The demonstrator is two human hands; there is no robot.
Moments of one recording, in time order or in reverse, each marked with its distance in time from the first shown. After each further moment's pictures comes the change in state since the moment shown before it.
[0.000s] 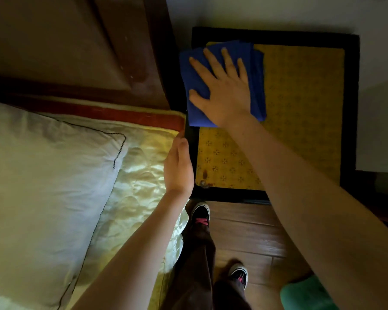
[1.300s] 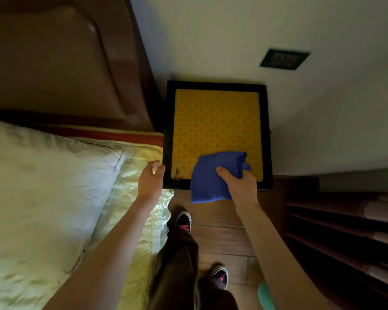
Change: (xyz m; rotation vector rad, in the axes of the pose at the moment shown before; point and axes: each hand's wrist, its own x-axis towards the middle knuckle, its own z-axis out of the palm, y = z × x) left_hand -0.087 0.058 -0.053 0.210 -0.082 -0.077; right_hand -0.238 0.000 -0.134 1.325 0.037 1.005
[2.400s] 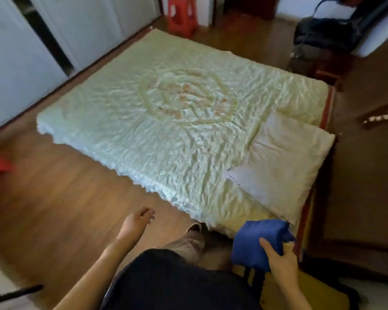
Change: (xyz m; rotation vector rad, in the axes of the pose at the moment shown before) left_hand -0.502 -0.057 0.090 -0.937 1.248 -0.722; right_hand -0.177 -0.116 -0.005 -1.228 -1.230 -0.674
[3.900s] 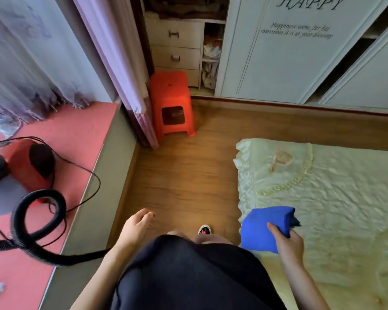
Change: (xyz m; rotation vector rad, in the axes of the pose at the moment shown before) left_hand 0.183 -0.278 -0.579 -0.701 0.781 -0.603; right_hand -0.116 -0.364 0.911 -0.567 -0.786 -0.515
